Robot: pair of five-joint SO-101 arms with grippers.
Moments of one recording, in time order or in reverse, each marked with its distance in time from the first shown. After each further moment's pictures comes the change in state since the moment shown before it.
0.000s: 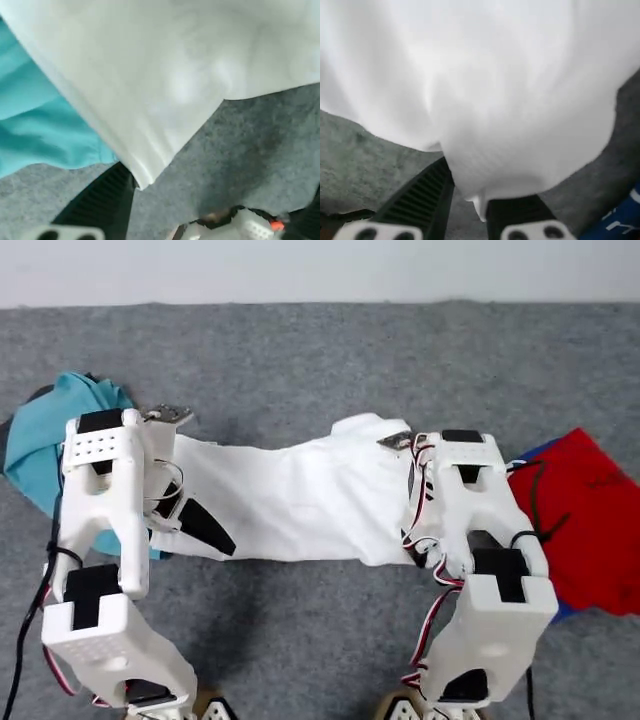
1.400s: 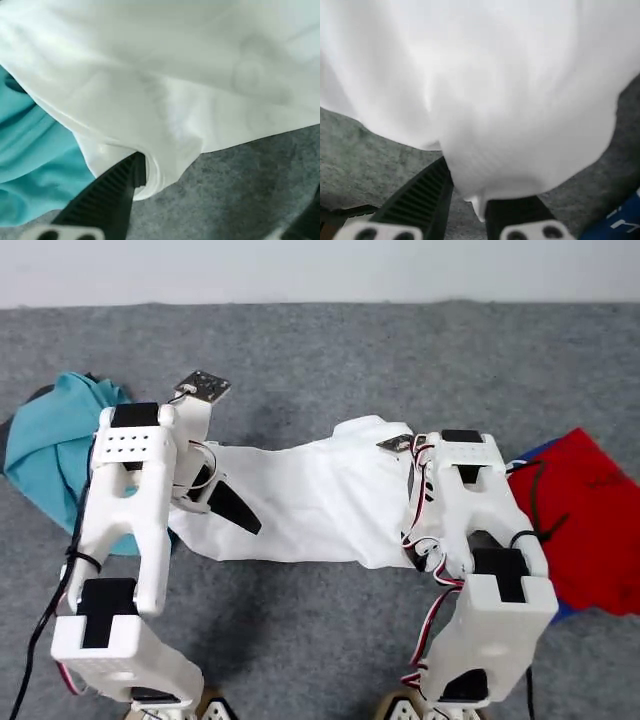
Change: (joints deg) left arm 8.9 -5.3 0.0 -9.4 1.4; right arm -0.1 0.0 0.0 0.5 0.0
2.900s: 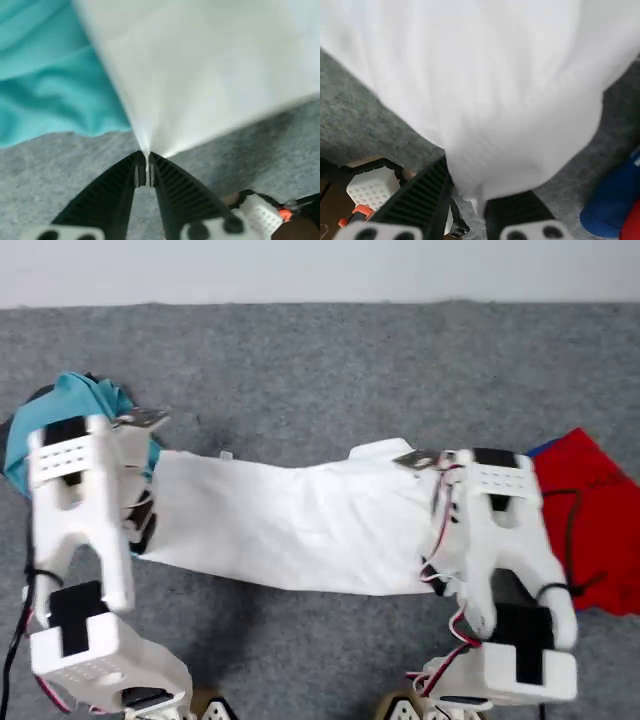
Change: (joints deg) left arm -16.7 -0.5 2.5 11.3 -7.7; right arm 7.0 -20.4 14.1 5.3 7.5
